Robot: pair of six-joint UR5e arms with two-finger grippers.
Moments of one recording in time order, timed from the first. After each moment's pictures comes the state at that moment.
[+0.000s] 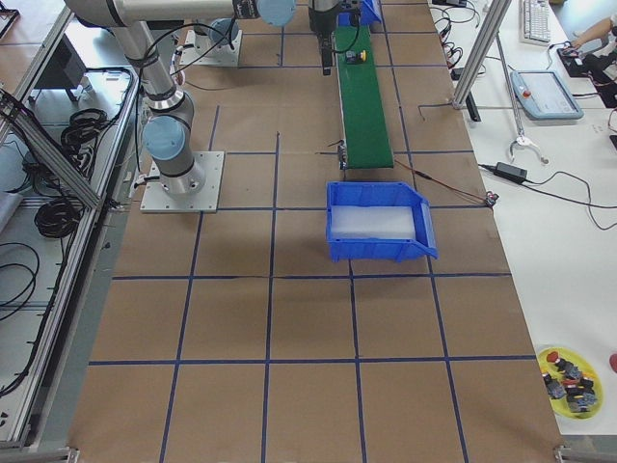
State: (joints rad) left arm -0.97 -1.89 -1.60 -1.23 1.57 0.57; right arm 1.62 -1.64 1.64 -1.66 -1.56 -0.01
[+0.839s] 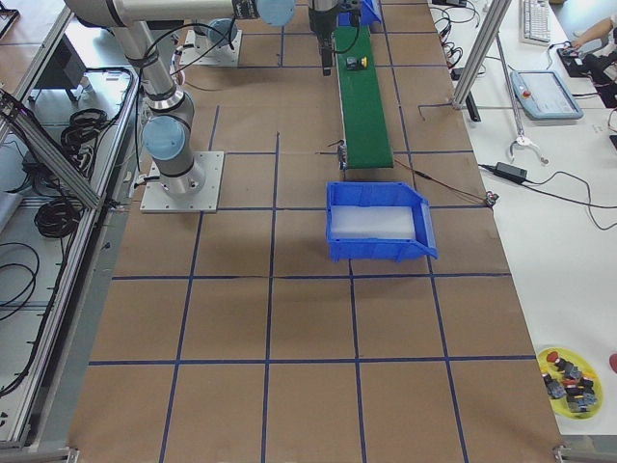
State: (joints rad) left arm -1.01 -2.02 -1.67 -1.03 1.55 0.55; right arm 1.62 -1.64 1.64 -1.66 -1.56 -0.01
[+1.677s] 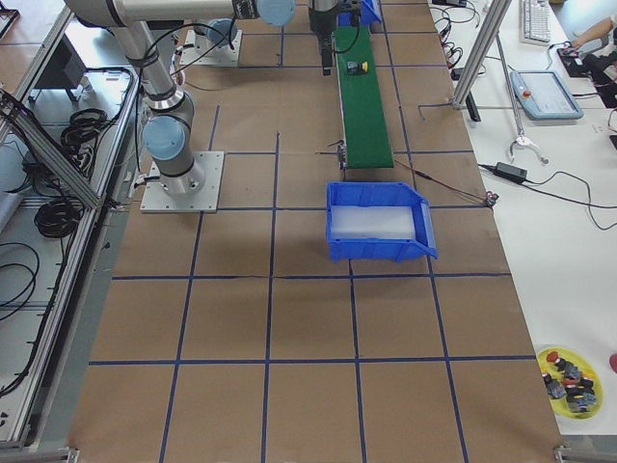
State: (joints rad) left arm -1.01 -2.06 -1.70 -0.96 1.56 0.55; right arm 1.62 -1.64 1.64 -1.66 -1.55 -0.01
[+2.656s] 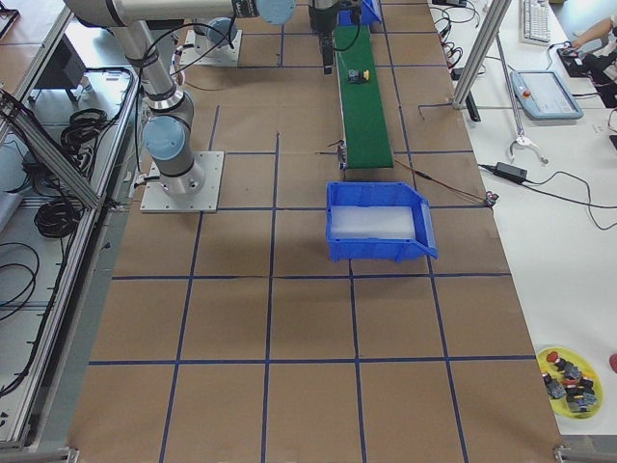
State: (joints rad) left arm -1.01 -2.00 -1.63 -1.04 1.56 0.55; right arm 1.63 -1.65 1.63 -1.66 -1.56 -0.02
